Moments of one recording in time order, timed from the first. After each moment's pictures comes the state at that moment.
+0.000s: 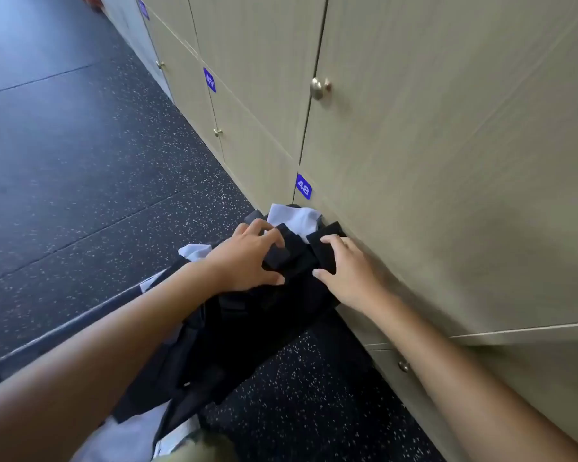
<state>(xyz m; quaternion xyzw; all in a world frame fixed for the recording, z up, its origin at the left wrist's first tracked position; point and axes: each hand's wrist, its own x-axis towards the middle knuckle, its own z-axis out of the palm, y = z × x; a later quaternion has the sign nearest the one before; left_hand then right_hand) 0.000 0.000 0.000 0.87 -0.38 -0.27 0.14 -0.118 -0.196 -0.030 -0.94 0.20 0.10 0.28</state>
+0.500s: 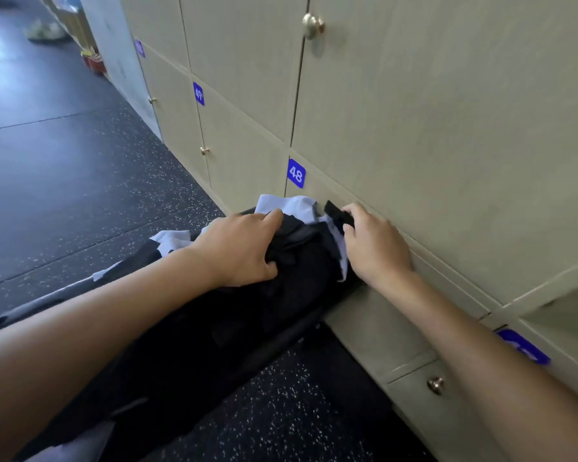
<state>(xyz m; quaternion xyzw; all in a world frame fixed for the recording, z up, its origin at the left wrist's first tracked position) -0.030 -0.002 -0.065 0.90 -0.43 -0.03 0.03 -0.125 -0.206 -0.080 -0.96 0.24 -0.11 0.12</state>
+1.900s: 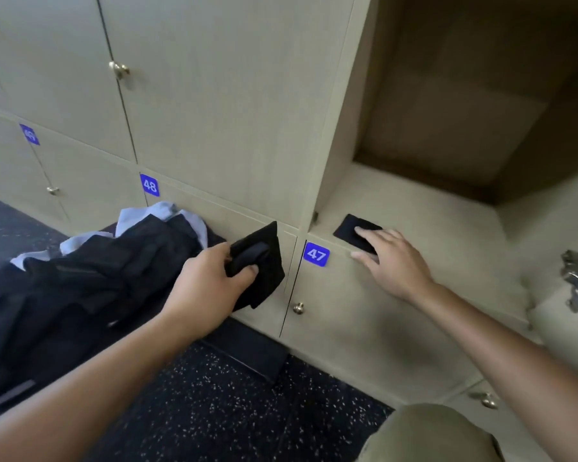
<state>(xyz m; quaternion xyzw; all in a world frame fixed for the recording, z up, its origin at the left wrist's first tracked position) -0.253 -0.026 -0.026 0.81 -0.37 -0.15 0.42 -0.448 -0.292 -0.057 -0.92 0.35 -0.15 0.00</state>
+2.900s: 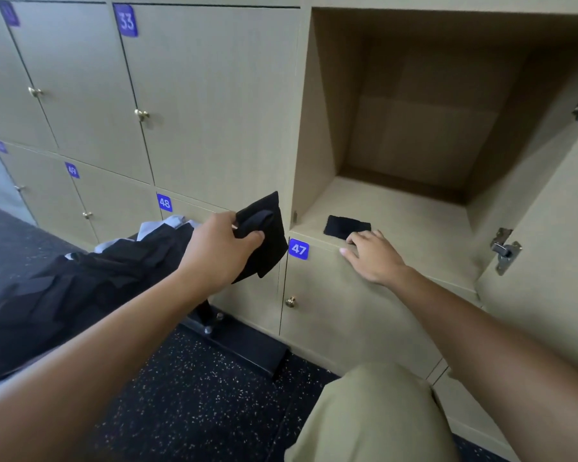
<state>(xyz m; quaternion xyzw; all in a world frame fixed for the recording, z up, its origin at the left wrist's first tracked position) -0.331 -0.004 0.041 0.80 -0.37 -0.10 0.46 -0.489 -0.283 -0.049 -0.92 0.36 -0.11 0.03</state>
